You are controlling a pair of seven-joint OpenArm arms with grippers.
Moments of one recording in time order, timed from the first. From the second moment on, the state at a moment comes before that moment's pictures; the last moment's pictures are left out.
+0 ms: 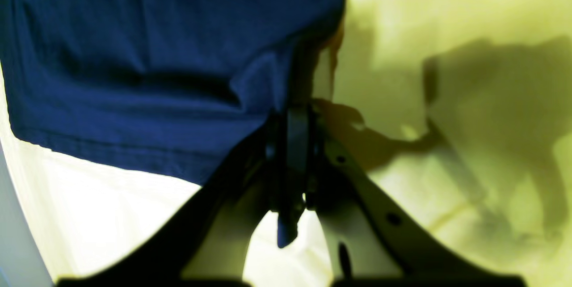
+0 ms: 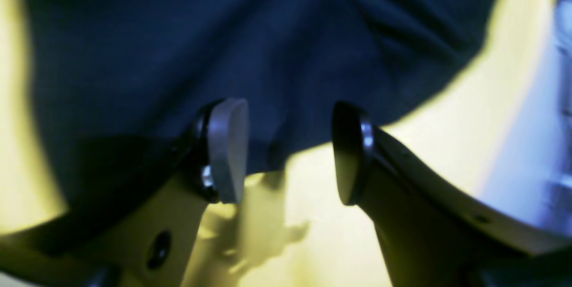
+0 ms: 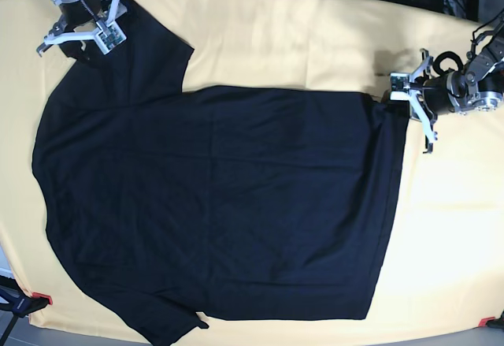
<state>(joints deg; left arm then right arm) -5.0 -67.3 41.5 98.2 11.1 -33.6 -3.8 -46.7 31.4 -1.6 126.9 -15.4 3.5 -37.6</state>
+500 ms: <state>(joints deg) -5.0 -67.7 41.5 98.3 11.1 -33.6 -3.8 -41.8 31.4 -1.5 117.8 -12.4 6.8 -35.8</state>
